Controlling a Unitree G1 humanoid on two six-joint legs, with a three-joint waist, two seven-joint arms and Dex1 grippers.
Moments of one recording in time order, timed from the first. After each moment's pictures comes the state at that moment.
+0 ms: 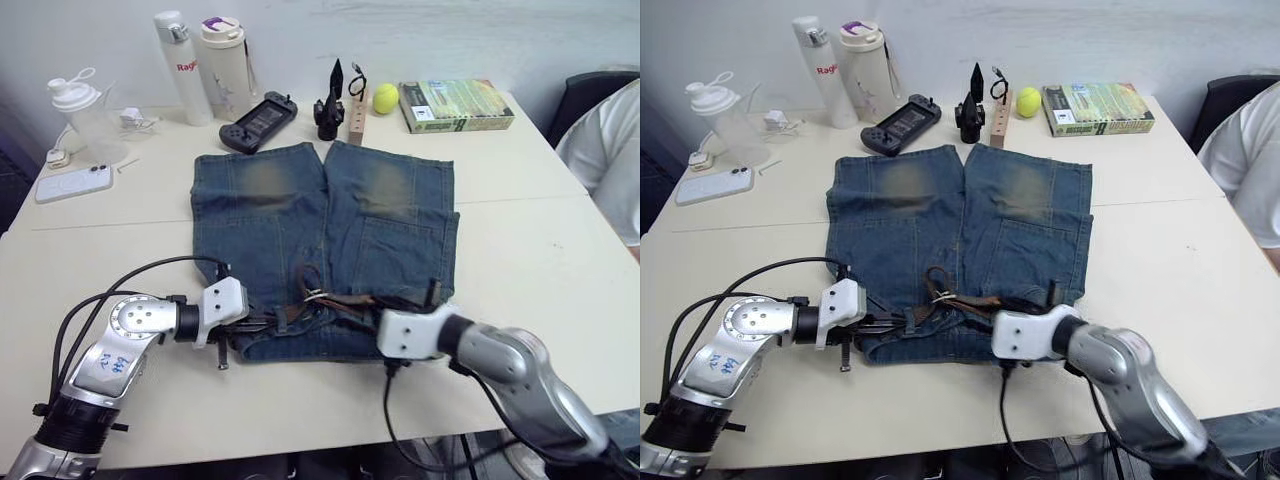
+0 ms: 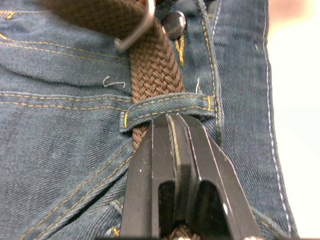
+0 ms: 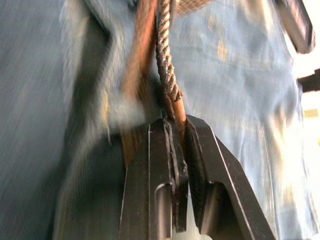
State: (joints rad) left arm -0.17 0.76 -0.11 -0.15 -0.22 0.20 -1.02; right arm 0.06 -0.74 0.19 -0.62 -0.43 0.18 0.68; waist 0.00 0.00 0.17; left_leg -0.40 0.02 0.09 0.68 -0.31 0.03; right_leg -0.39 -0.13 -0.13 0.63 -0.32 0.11
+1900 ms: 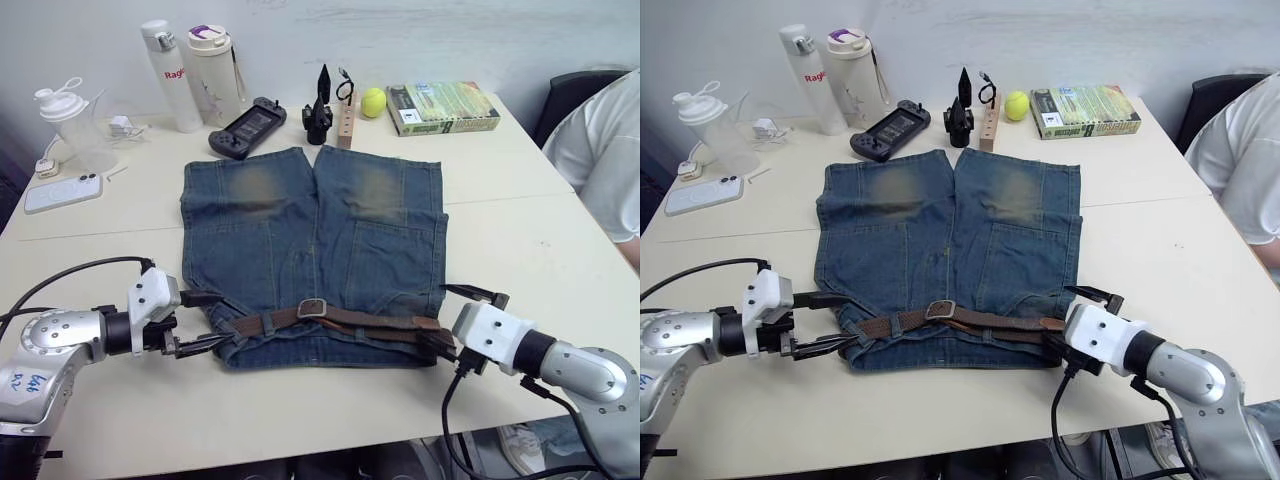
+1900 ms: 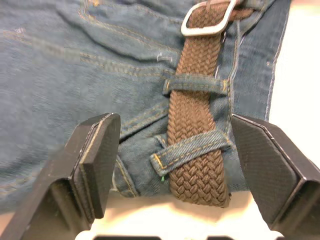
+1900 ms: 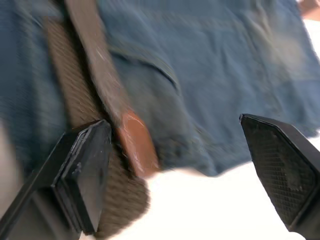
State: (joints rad) left arm 0.01 0.89 0.22 -0.23 -0.48 0.35 -1.04; right arm 0.18 -0.73 -0.19 -0.64 0.04 0.27 0.89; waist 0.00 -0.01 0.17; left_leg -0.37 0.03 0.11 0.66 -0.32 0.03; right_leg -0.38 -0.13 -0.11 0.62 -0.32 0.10
